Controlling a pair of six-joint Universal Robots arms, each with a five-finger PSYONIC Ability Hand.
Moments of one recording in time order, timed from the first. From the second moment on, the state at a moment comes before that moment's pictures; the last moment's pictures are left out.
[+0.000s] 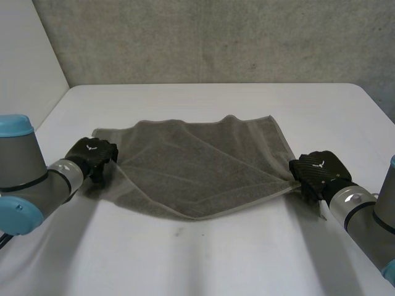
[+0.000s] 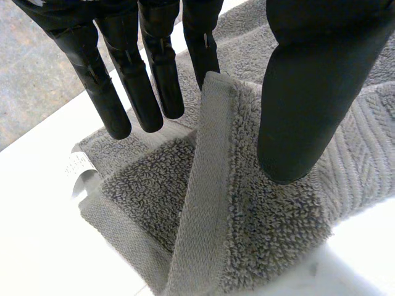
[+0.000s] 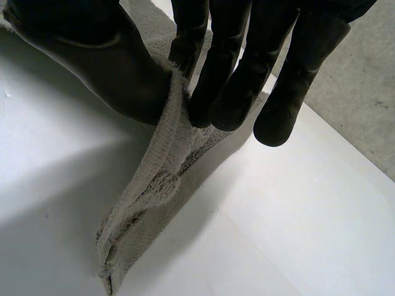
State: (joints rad) left arm 4.56 -2.13 -1.53 3.24 -1.35 3.60; right arm 1.80 -1.26 1.85 -0.22 1.38 2.65; left_hand 0.69 0.69 0.69 0.69 0.51; right_hand 1.32 1.33 1.34 1.34 1.16
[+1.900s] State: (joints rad) left arm 4.47 -1.90 -1.78 3.58 -1.48 3.19; right arm 1.37 -1.07 1.62 -0.21 1.40 2.42; left_hand 0.23 0.22 0.22 0.22 0.05; right_hand 1.33 1.31 1.32 1.34 1.16
